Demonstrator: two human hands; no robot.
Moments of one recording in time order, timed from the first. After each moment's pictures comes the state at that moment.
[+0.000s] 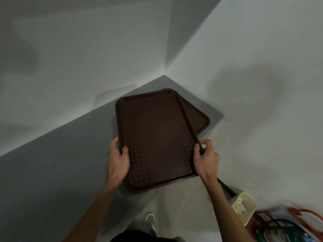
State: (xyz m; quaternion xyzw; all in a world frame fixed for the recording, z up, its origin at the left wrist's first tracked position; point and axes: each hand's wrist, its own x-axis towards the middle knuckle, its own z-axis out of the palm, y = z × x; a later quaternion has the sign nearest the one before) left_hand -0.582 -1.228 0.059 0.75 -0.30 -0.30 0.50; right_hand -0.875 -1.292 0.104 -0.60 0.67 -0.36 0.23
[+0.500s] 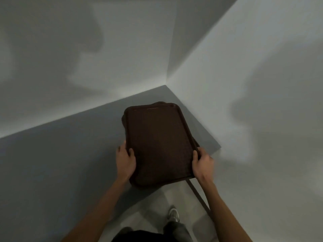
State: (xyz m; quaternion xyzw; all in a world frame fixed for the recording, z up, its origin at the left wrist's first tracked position) left_hand -0.694 -1.427 -0.007 0.83 -0.27 -0.23 0.43; right_hand -0.974 -1.551 0.003 -0.69 0.63 -0.27 0.22
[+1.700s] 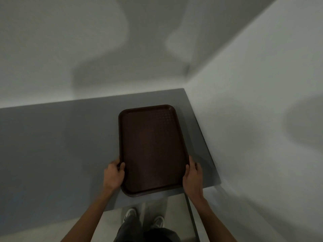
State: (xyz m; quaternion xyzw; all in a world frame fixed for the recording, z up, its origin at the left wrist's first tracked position) left_hand -0.746 -1.467 -0.062 0.91 -0.14 -0.22 0.32; right_hand -0.989 -1.684 -0.066 -0.78 0.50 -0.15 0.35
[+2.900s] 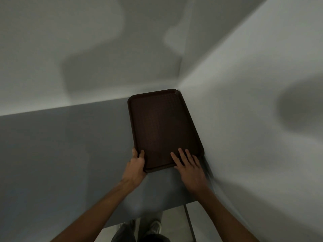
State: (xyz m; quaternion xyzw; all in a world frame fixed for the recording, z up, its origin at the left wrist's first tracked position) left_hand -0.774 -1.611 -0.022 0.89 -0.35 -0.29 0.10; right_hand -0.974 -1.779 -0.081 -0.97 0.24 -0.02 0.02
